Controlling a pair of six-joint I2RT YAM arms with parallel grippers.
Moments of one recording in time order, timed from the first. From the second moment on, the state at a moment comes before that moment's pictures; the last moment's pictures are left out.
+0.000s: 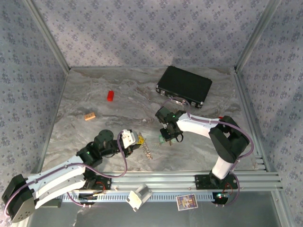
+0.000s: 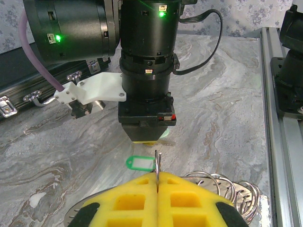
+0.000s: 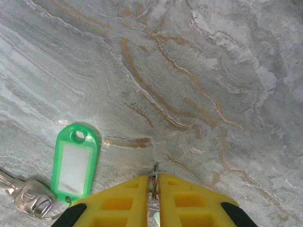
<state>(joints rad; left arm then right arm) -0.87 0.73 0.29 0.15 0.32 0.17 0.77 1.70 1.02 -0.69 0.07 0.30</state>
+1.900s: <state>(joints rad) -0.87 0.79 0.33 0.14 0.30 0.05 0.87 1.03 0.72 -0.30 -0.36 -0.30</state>
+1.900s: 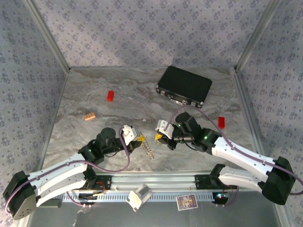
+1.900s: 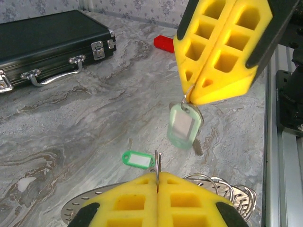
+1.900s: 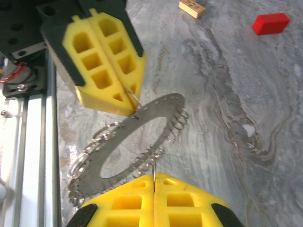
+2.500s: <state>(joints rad) -0.87 0.83 0.37 0.11 0.33 0.14 0.93 1.14 0.79 -0.30 -0.38 -0.34</state>
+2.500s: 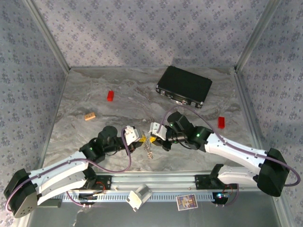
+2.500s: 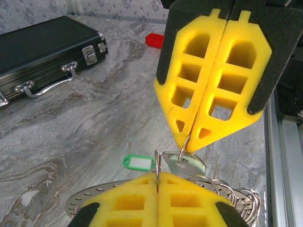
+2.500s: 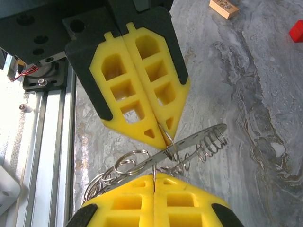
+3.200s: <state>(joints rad) -0.87 0.84 0.38 0.10 0.34 0.16 0.94 1.17 0.81 -0.30 -0.31 -0.32</state>
